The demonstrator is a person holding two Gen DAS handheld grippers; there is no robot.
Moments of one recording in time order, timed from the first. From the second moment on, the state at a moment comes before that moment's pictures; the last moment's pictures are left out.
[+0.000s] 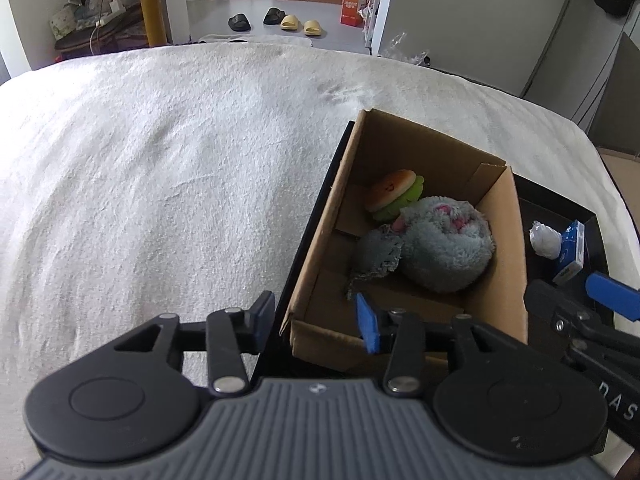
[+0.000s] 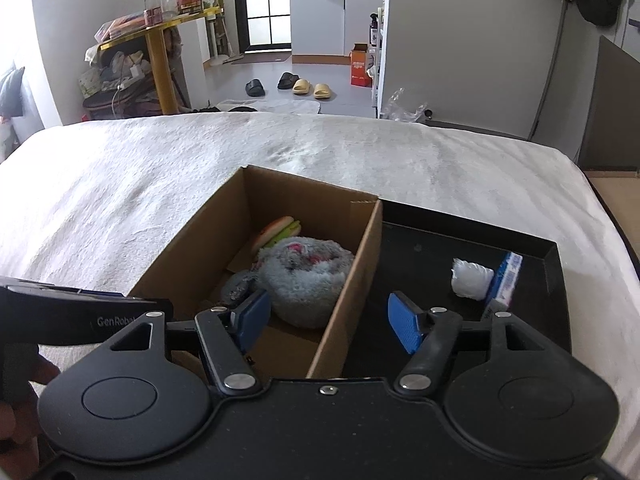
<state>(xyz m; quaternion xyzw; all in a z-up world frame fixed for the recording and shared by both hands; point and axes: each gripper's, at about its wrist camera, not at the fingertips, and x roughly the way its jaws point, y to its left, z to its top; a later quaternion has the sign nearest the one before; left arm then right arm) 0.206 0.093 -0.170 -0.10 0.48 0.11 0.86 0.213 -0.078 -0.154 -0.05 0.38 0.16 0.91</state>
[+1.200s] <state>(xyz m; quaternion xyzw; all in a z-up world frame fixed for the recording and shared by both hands) 0.253 0.063 -0.185 0.01 0.50 0.17 0.85 0.278 -0.176 -0.206 0.01 0.40 0.10 0.91</state>
